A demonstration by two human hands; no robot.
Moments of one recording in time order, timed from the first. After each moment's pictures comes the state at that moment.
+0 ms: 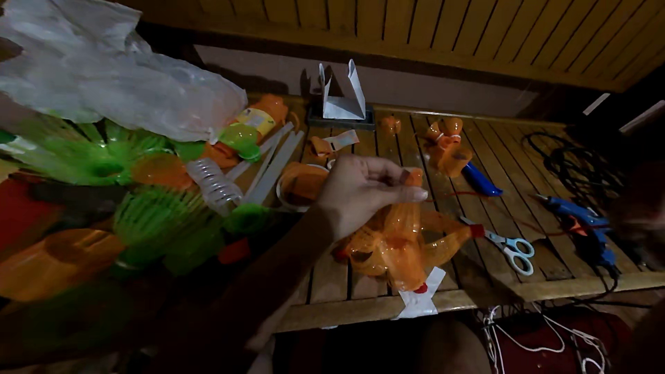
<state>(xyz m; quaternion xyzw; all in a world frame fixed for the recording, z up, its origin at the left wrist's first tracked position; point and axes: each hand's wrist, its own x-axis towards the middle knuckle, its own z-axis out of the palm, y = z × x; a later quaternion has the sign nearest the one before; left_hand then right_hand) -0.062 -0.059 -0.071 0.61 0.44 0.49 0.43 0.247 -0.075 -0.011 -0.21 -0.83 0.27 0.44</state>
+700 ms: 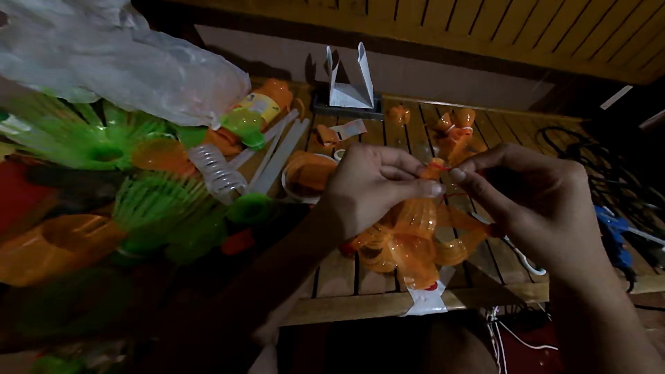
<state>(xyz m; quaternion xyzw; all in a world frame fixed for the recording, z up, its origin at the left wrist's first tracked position) -0.062 -0.069 -0.067 0.62 0.46 0.49 0.41 0.143 -0.062 -0.051 -0.36 -0.82 0.16 0.42</state>
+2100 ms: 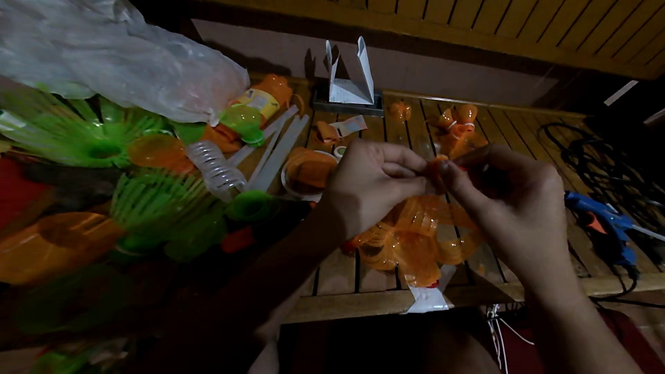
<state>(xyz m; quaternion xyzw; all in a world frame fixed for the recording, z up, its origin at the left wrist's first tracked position) -0.061 -0.070 -0.068 0.62 0.45 0.50 0.41 0.122 -0.067 -0.065 -0.45 -0.77 0.09 0.44</state>
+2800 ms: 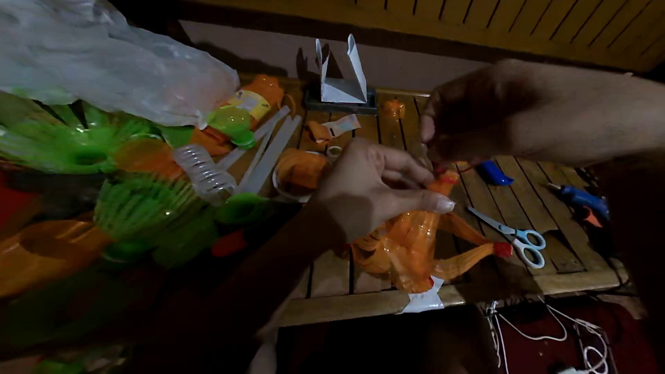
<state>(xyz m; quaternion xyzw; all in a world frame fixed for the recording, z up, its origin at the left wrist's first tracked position) -0.062 -0.076 -0.062 0.70 0.39 0.47 0.37 0.121 -0.016 0.034 -0.34 -0.86 0.37 0.10</state>
